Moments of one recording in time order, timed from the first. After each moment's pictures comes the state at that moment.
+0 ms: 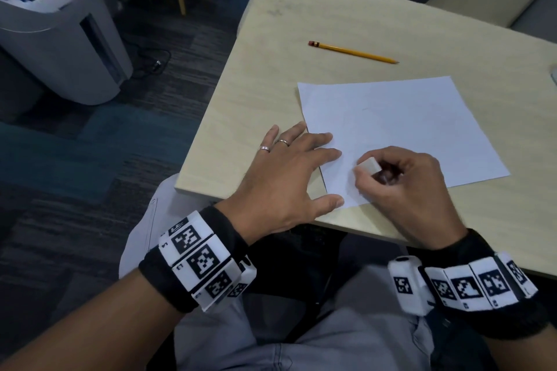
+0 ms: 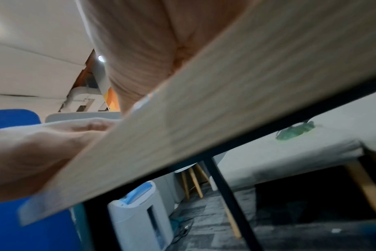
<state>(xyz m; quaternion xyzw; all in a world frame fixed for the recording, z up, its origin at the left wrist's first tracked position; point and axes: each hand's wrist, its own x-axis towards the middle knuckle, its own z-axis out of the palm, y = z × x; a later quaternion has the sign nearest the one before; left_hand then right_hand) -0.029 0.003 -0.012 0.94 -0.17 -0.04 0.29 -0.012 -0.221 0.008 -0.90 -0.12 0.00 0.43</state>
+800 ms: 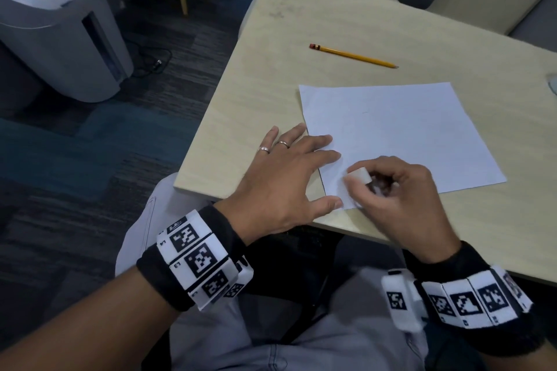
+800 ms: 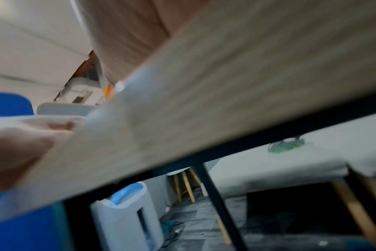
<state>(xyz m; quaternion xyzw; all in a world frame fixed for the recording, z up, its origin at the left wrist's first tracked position) -0.030 0.002 -0.011 0.94 -0.17 -0.04 0.29 -0.023 -0.217 0.009 -0.89 -0.16 -0.01 0.42</state>
